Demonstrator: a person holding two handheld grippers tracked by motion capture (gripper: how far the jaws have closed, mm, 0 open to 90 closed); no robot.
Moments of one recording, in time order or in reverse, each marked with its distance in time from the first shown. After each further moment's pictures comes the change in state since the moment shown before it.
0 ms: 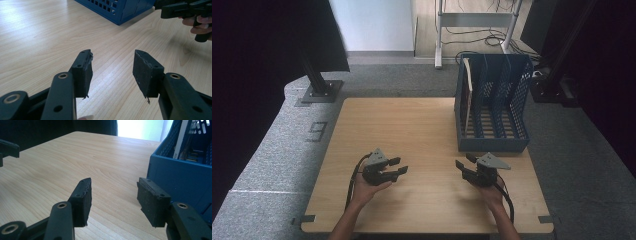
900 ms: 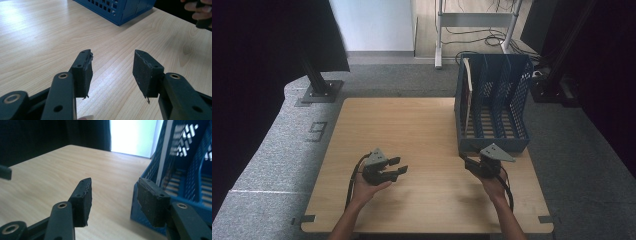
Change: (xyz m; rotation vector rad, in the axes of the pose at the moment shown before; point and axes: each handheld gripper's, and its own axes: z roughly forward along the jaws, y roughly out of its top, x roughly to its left) left arm 0.001 0.000 -0.001 -0.004 0.000 -0.001; right arm -0.007 0.027 -0.003 -0.063 -0.040 -0.015
